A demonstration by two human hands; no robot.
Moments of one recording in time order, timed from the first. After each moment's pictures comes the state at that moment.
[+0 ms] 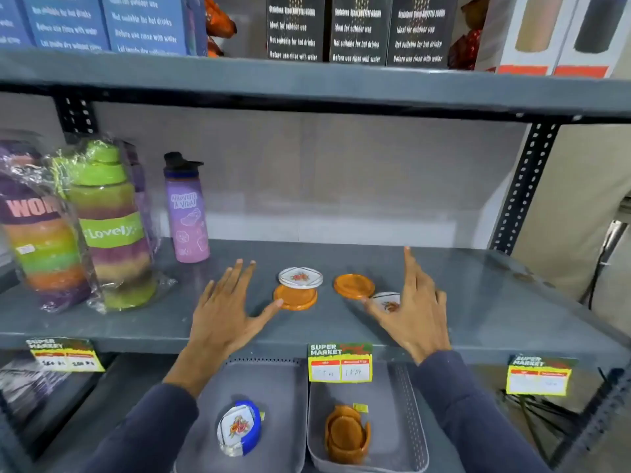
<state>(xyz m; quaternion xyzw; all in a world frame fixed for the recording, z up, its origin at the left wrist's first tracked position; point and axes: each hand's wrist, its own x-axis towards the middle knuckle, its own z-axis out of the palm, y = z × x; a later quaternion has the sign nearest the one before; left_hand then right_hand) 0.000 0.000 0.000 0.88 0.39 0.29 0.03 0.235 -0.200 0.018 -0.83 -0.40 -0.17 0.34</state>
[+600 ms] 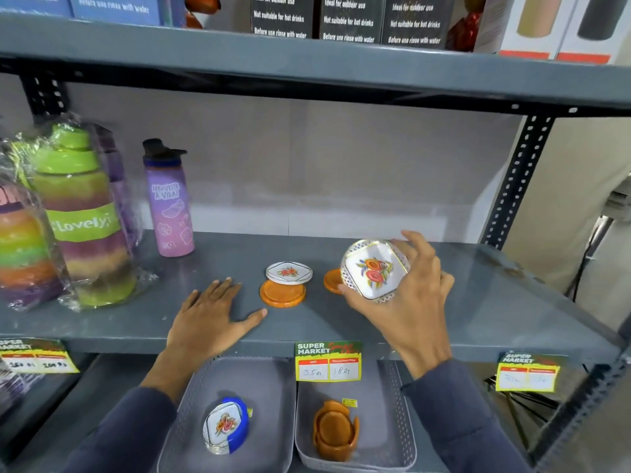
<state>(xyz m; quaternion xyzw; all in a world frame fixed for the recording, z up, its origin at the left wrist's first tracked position) 0.001 0.018 -0.018 0.89 0.42 0.17 0.04 0.198 -0.213 0.055 -0.72 -0.43 -0.23 0.50</state>
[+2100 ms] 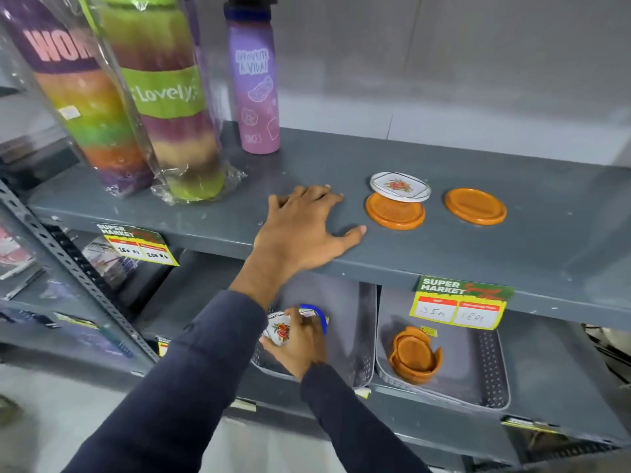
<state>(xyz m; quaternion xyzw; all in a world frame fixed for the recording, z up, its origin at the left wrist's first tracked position) -0.010 0.035 -0.014 0.90 0.37 0.21 0.06 0.010 -0.030 -0.262 -0.79 -0.52 0.22 0.24</state>
